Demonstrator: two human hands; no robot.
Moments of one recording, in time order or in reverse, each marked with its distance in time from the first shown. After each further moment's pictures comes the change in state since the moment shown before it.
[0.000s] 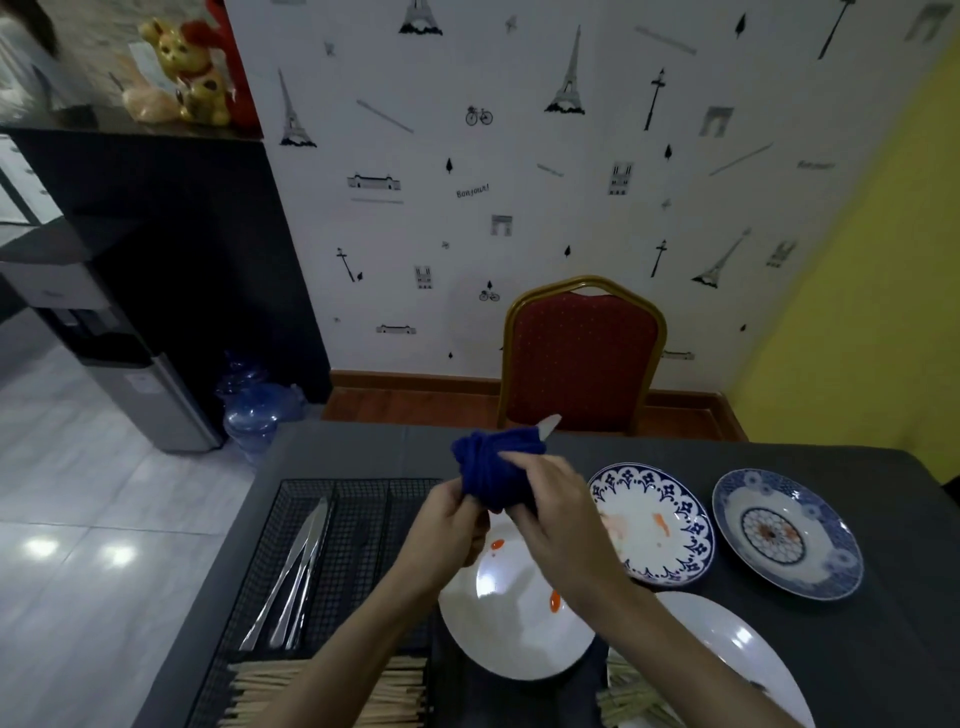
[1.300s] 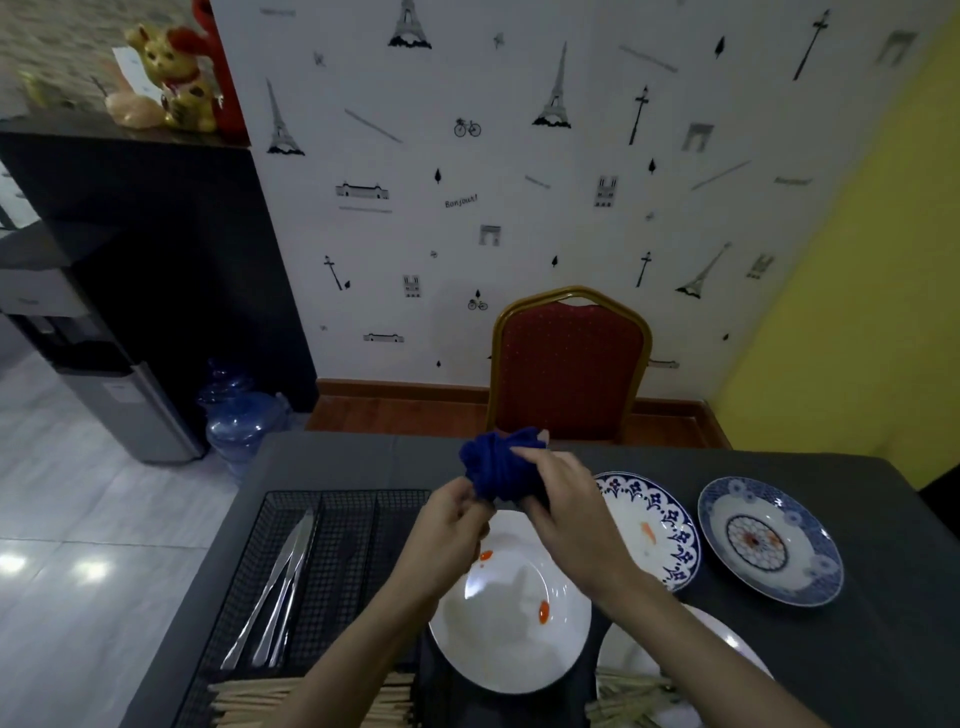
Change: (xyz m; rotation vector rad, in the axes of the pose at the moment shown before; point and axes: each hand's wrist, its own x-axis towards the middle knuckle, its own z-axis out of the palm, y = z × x) left_hand 0.000 0.002 0.001 0.078 0.028 0.008; right_hand 0.008 0.020 -0.005 -0.056 -0.030 -0.041
